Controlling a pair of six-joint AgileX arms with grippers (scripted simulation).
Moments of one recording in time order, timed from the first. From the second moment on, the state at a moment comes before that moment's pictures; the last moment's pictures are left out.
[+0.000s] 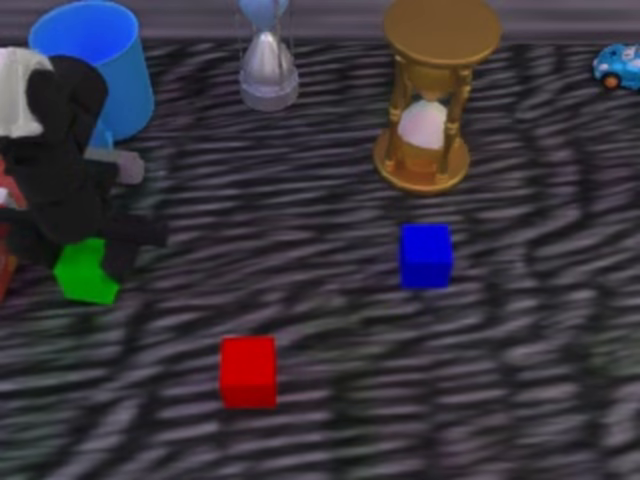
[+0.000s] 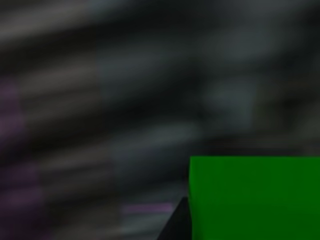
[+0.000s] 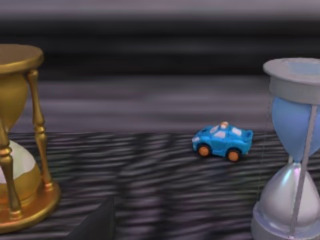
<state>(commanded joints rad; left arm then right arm) -0.13 2.06 1.34 -0.82 0.00 0.06 0.00 0.00 0.00 0.00 0.00 0.00</state>
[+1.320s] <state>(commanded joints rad) -0.59 2.05 1.59 -1.12 -0.01 -0.53 0.00 0.00 0.00 0.00 0.00 0.00</state>
